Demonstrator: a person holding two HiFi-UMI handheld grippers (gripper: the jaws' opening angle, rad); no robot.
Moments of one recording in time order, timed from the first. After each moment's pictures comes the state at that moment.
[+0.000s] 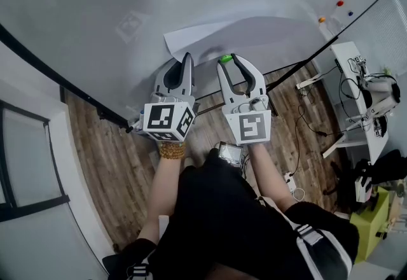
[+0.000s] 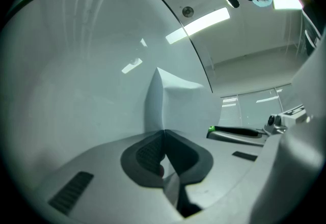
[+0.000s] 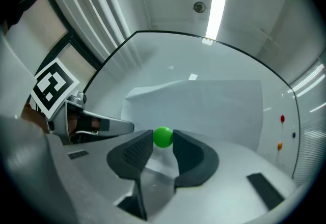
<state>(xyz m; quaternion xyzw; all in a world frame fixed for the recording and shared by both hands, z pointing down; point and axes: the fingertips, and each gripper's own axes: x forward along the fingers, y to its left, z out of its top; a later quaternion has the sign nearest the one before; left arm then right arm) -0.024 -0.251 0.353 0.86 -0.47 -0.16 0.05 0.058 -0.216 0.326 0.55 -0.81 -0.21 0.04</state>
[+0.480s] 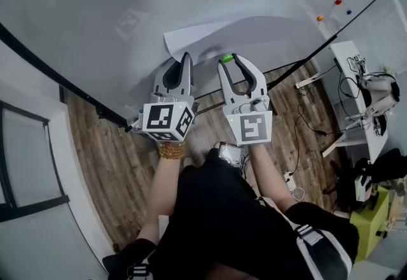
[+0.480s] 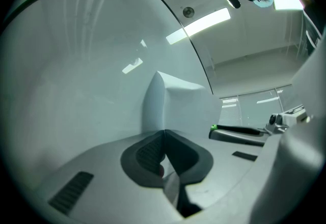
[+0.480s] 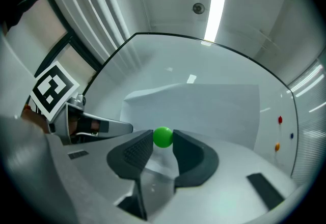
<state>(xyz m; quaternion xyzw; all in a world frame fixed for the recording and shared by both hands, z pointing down) -0.023 -0.248 0.354 0.86 -0.47 -0.16 0.05 0.061 -0.210 0.322 0.55 -0.81 -0.21 0.03</state>
